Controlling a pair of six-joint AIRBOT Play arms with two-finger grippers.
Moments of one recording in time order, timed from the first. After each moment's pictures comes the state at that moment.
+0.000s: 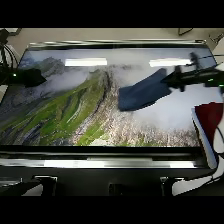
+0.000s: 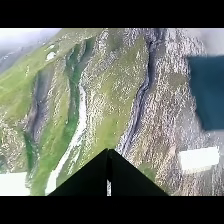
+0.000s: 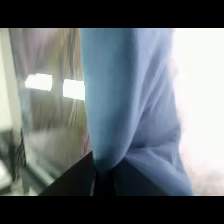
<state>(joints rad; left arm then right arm) -0.01 -1.22 1.57 1.25 -1.28 -1.55 -0.34 -1.72 1.76 -0.60 1.51 1.46</state>
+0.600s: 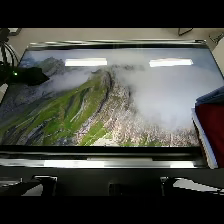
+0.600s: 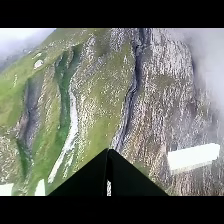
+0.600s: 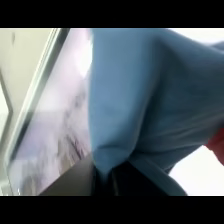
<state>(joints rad) -0.01 -1.22 1.57 1.17 -1.26 -1.50 -1.01 -1.48 1.94 -0.67 1.54 1.76</state>
